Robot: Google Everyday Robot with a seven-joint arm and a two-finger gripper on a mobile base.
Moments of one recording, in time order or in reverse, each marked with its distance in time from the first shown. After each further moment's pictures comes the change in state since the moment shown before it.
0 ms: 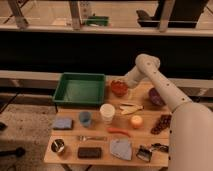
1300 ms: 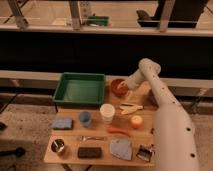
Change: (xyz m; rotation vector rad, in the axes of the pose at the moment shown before) arm 0.033 0.011 0.038 -0.008 -0.108 0.073
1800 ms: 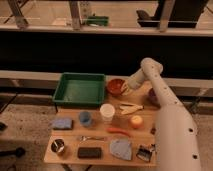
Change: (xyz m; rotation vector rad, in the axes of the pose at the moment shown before) arm 0.002 0.000 -0.011 0.014 0.019 -0.006
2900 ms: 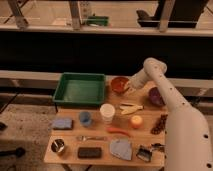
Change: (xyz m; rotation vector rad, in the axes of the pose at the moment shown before) arm 0.012 0.006 -0.028 0.055 0.081 0.023
